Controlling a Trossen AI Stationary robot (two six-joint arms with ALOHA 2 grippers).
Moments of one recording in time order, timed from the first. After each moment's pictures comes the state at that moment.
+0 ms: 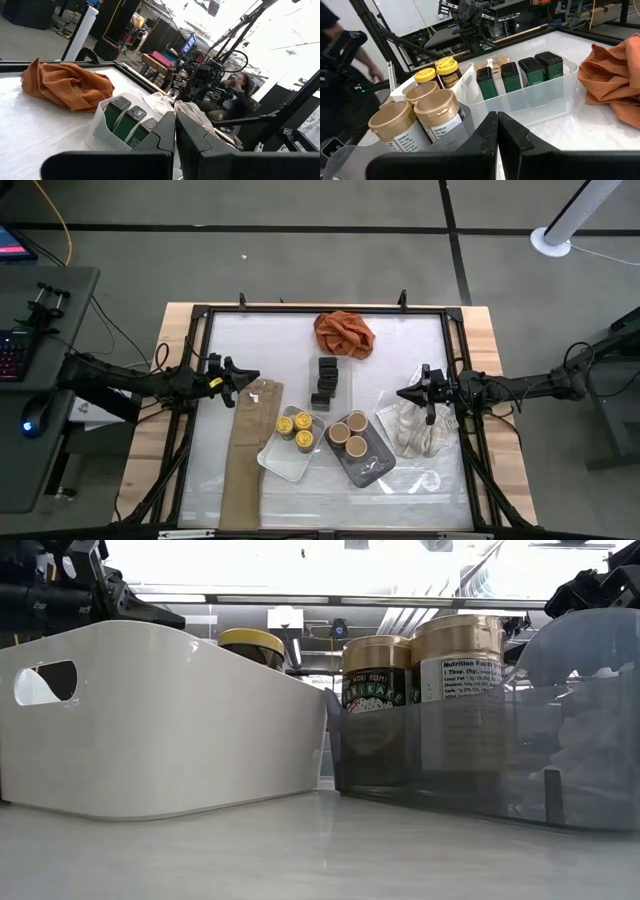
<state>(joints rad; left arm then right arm) -0.11 0.43 0.01 0.47 -0.40 -0.55 0.10 0.18 0.01 0.03 0.14 0.31</state>
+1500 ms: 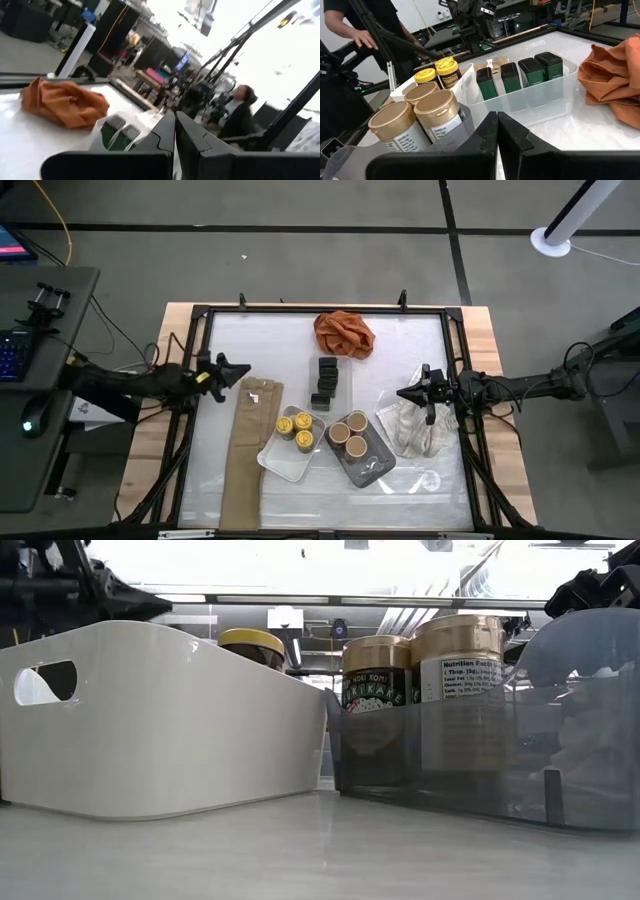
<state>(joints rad) -0.09 0.16 0.01 0.30 -0.40 -0.55 0.10 0.18 0.01 0.03 0.14 0.31</state>
